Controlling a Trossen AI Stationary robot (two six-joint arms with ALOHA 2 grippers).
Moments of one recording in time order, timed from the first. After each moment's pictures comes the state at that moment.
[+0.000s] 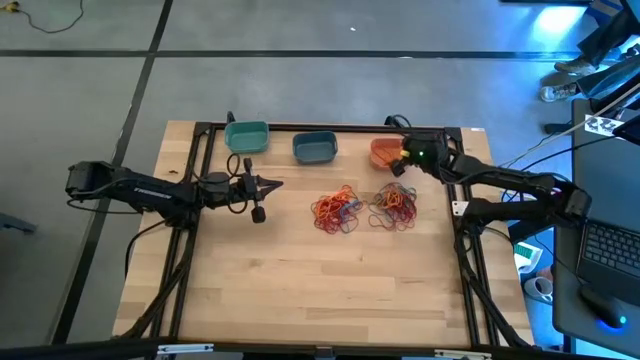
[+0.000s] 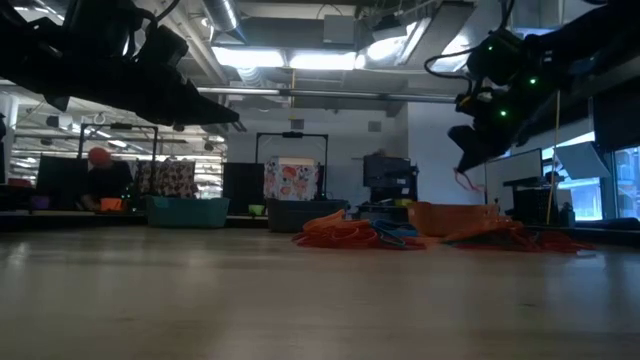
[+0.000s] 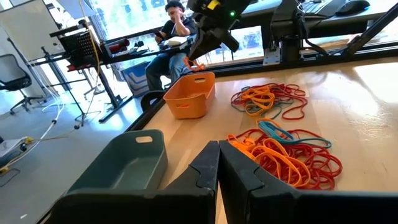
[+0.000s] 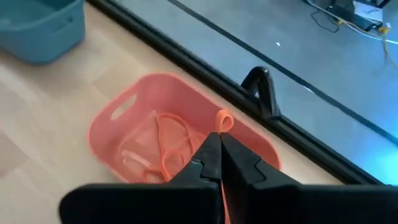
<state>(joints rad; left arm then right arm) 0.13 1.04 0.18 0.72 -0.24 0.21 -0.58 1.08 0.54 -0.13 0.42 0.08</state>
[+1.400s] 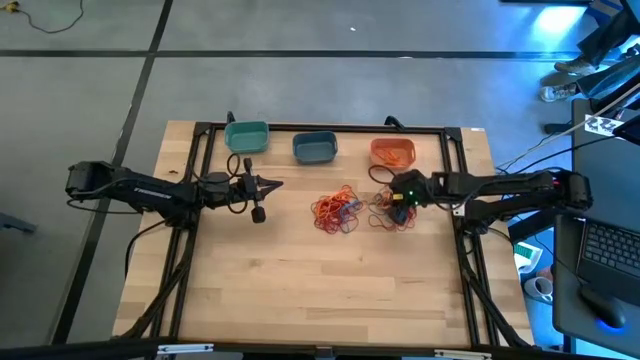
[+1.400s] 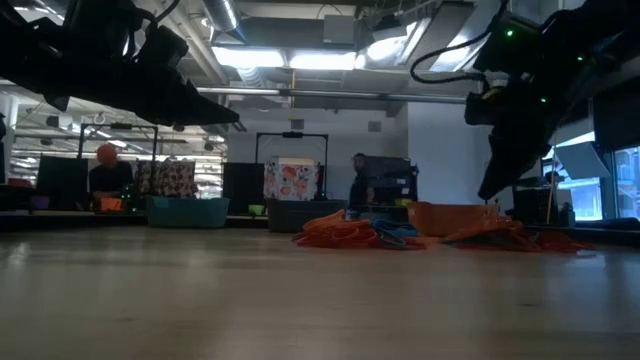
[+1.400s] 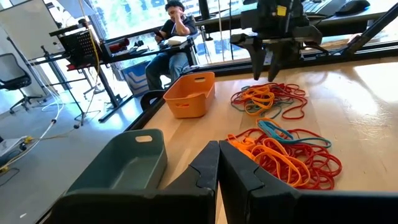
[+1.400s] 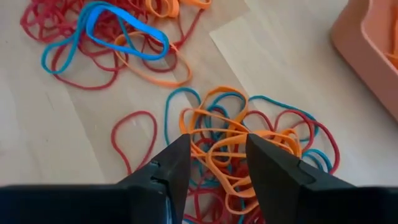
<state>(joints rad) 0.13 1.04 0.18 0.71 -0.24 0.20 -0.16 1.08 0.54 -0.45 0.14 0.32</state>
